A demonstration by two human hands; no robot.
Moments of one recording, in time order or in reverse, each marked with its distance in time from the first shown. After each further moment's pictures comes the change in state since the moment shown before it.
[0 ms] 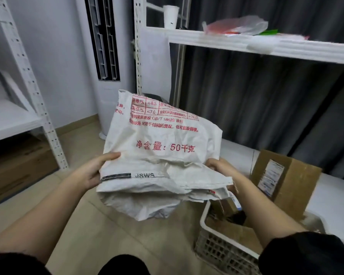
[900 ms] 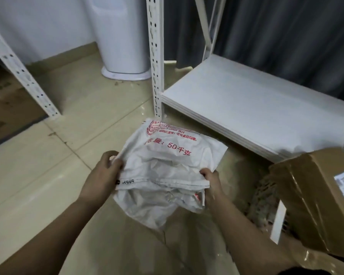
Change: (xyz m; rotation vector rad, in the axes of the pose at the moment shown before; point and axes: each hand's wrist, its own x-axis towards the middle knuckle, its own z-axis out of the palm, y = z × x) left_hand 0.230 -0.231 -0.089 1.436 0.318 0.412; right_hand 0.272 0.252 0.203 0.701 0.176 0.502
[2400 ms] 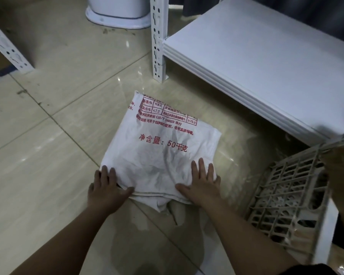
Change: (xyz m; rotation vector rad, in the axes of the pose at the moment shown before) left_hand -0.037 -0.035 0.184 0.095 -0.550 -0.539; right_hand 0.086 0.103 -0.033 -1.864 -0.180 -0.246
